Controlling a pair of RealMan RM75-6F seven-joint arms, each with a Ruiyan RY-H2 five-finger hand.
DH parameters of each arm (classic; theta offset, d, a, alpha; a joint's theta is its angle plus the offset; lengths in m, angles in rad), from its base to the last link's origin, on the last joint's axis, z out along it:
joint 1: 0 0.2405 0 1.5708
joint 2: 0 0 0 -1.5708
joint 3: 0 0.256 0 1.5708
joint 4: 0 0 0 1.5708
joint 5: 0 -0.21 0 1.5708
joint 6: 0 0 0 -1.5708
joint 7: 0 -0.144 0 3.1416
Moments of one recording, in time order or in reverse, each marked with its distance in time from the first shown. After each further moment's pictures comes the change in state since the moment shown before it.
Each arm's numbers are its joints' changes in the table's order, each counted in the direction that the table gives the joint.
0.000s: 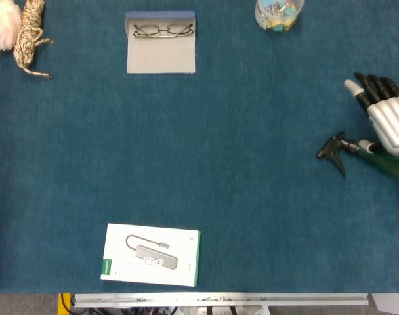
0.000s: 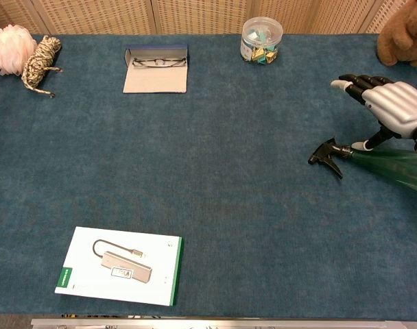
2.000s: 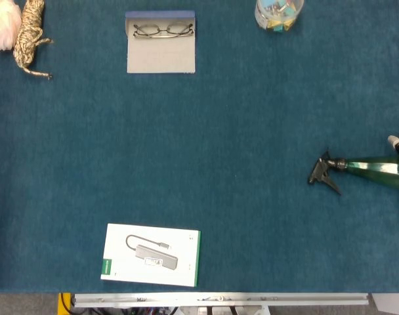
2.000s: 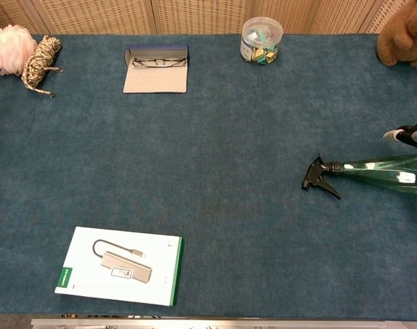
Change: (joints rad) left arm 0.002 0.003 0.005 0.002 -0.009 0.004 -0.011; right arm 0.143 -0.462 -0.194 0.843 -0.792 -0.040 0.768
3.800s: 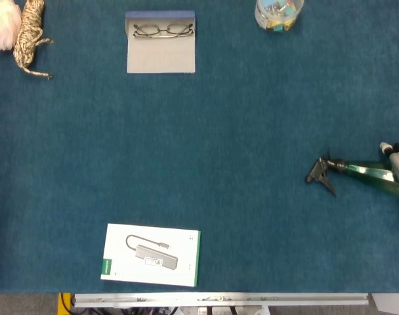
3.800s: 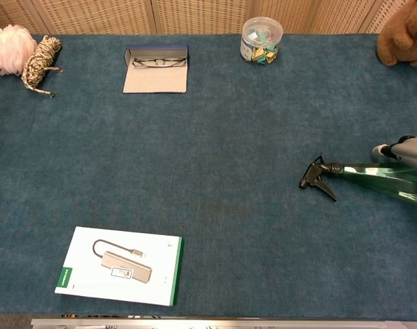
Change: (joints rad) left arm 0.008 -0.009 0.000 0.004 -0.009 0.015 0.016; right arm 0.186 0.128 -0.108 -0.073 -0.225 0.015 0.117
